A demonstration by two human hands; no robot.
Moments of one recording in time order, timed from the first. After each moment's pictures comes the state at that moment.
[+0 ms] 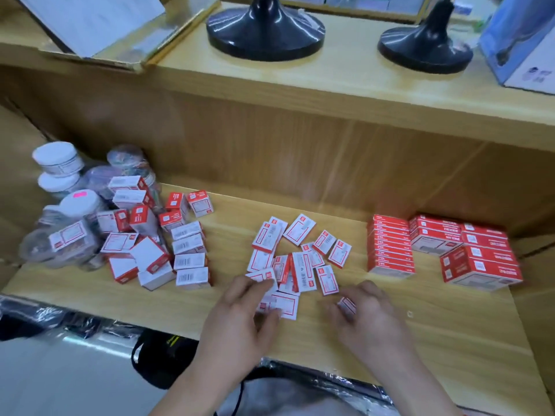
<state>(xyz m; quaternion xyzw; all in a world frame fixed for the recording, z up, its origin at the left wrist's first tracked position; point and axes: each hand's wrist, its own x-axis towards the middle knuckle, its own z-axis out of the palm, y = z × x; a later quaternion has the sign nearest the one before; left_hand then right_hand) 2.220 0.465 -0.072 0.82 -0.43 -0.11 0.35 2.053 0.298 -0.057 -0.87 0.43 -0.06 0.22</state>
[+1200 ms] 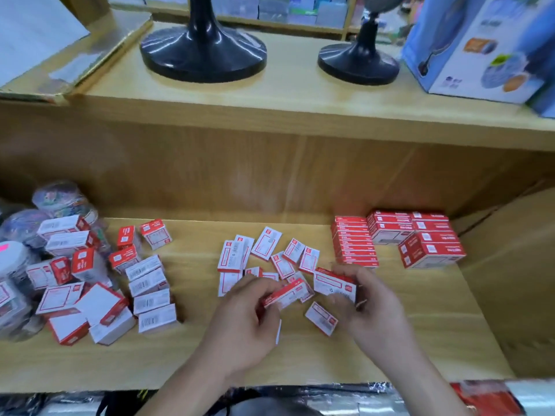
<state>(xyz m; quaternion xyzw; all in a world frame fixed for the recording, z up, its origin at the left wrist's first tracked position) 2.236 0.411 -0.063 0.71 -0.49 -0.23 0.45 2.050 0.295 -0.019 -0.74 0.45 -0.25 0.43</state>
